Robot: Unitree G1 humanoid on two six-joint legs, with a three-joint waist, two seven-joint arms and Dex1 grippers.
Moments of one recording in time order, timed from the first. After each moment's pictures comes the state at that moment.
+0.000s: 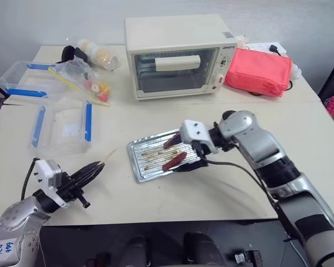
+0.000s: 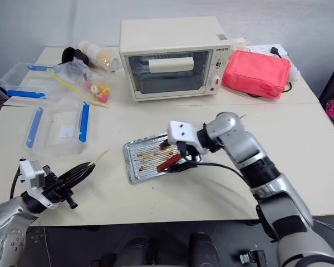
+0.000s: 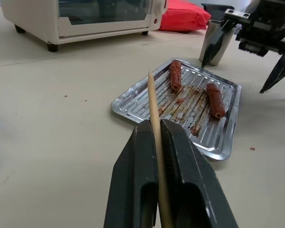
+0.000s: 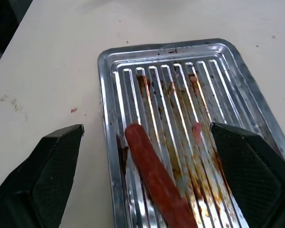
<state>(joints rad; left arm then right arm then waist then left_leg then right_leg) 0.18 0.54 0.39 -0.25 -0.63 0.16 -0.86 -0.92 -0.48 0.45 0.19 0.09 0.36 1.36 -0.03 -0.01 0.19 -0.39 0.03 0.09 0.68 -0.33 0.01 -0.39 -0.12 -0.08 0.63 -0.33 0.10</state>
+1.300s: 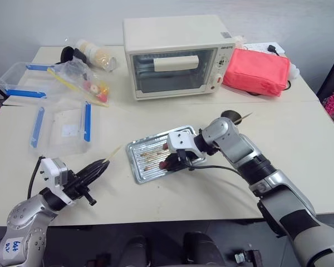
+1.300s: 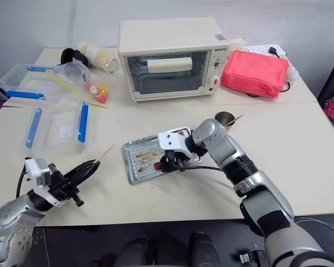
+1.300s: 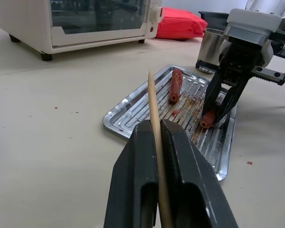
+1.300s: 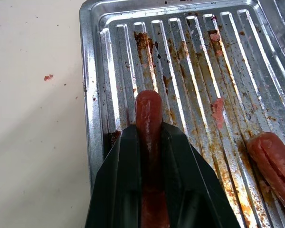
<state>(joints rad) 0.16 0.52 0.37 -0.27 -0.63 0.16 -0.83 -0.94 -0.39 0.50 0.39 -0.06 0.24 1.37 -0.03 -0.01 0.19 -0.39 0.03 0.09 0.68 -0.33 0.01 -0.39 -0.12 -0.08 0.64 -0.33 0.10</state>
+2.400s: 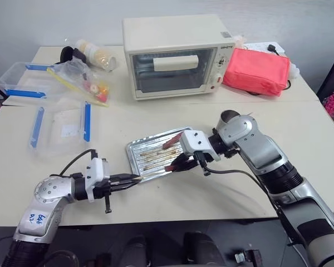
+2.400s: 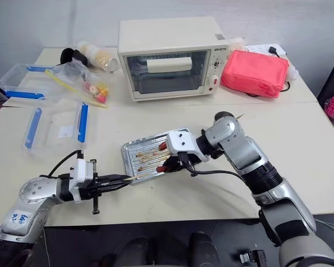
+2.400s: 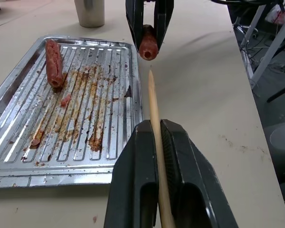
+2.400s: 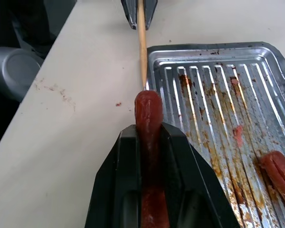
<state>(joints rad) -0.04 0.67 0.07 -0.22 -0.44 0.12 -1.08 -0.84 -0.54 0.42 0.03 0.12 0.38 1.46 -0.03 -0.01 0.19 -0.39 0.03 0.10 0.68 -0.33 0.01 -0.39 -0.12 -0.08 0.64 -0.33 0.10</state>
